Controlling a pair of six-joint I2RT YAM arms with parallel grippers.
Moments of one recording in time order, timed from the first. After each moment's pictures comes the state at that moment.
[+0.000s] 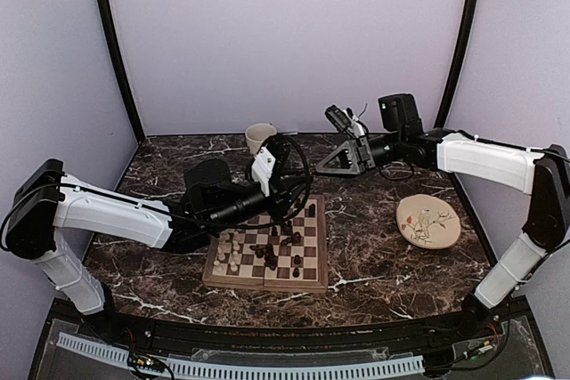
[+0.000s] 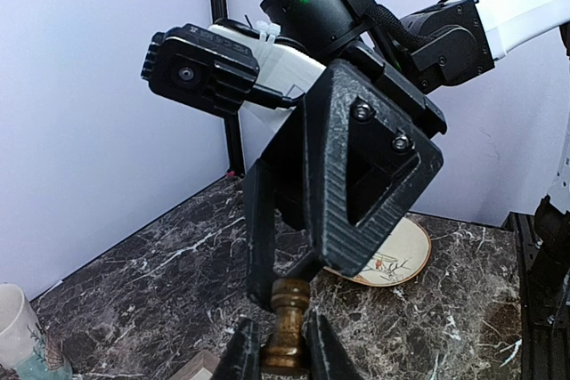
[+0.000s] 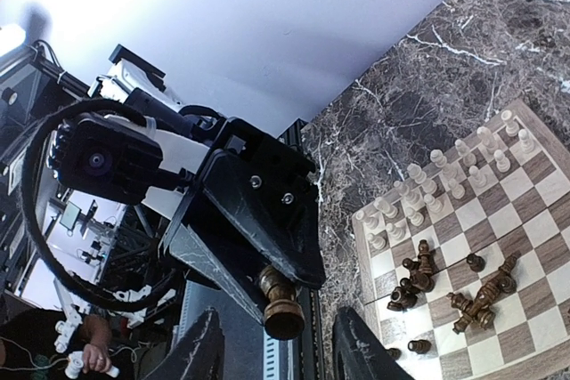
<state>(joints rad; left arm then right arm) -1.05 1.60 0.87 0.75 -0.05 0.06 0.56 1.57 1.19 -0.12 -1.19 0.38</state>
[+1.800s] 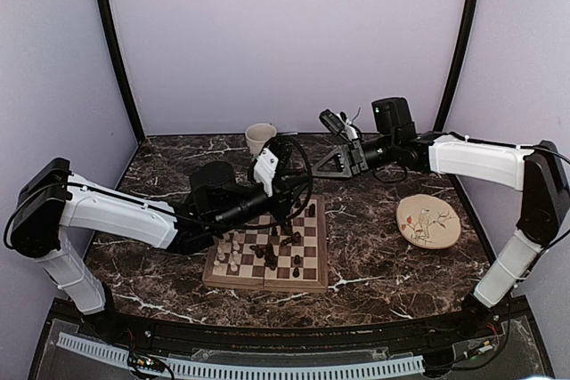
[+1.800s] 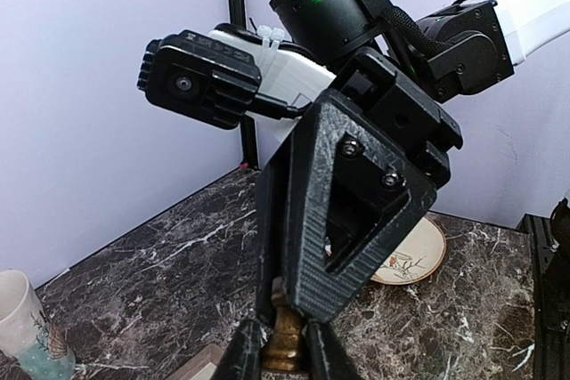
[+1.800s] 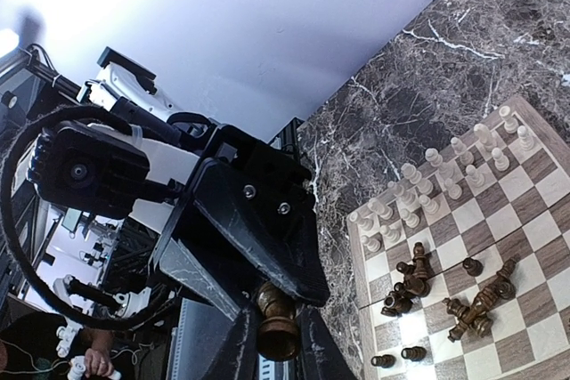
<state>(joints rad) -1.05 1.63 0.88 0.76 -0.10 0.04 0.58 1.62 1.19 -0.06 -1.19 0.42</state>
